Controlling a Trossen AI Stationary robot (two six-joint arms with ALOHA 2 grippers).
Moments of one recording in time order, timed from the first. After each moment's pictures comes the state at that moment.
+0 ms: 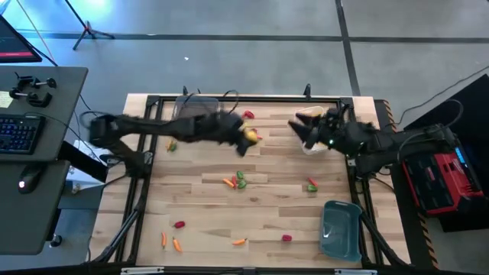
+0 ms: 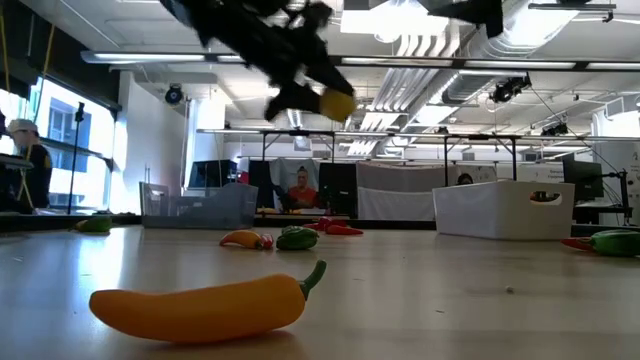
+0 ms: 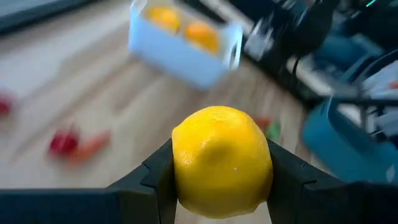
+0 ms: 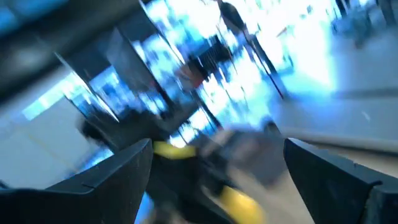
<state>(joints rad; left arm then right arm) 0.18 1.61 1.10 -0.03 0.01 -0.51 0.12 0.89 0.80 0.13 0.65 0.62</state>
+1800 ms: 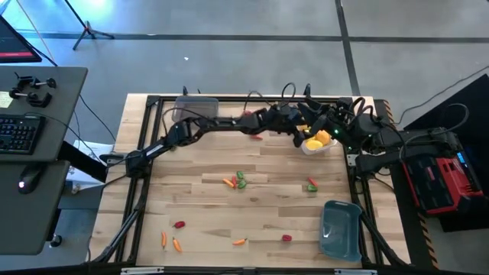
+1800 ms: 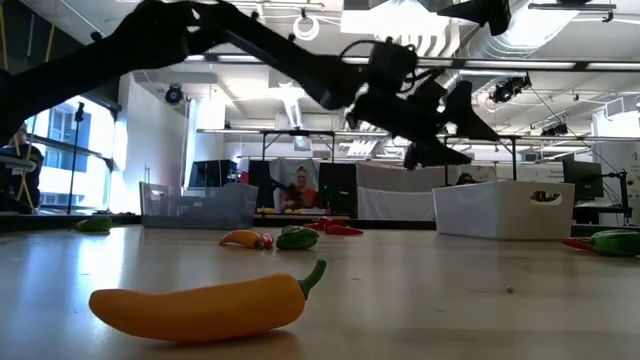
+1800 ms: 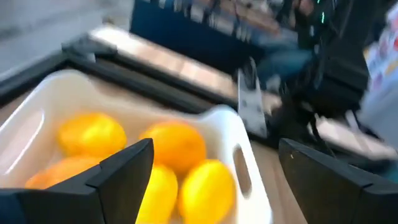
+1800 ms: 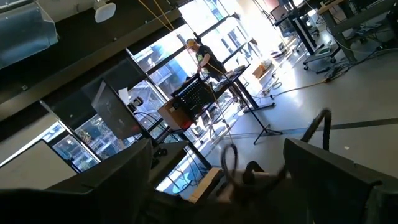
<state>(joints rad) 0.26 2.52 2.12 0.07 0.19 -0.27 0.04 0.86 0.80 0.21 0.73 0.57</state>
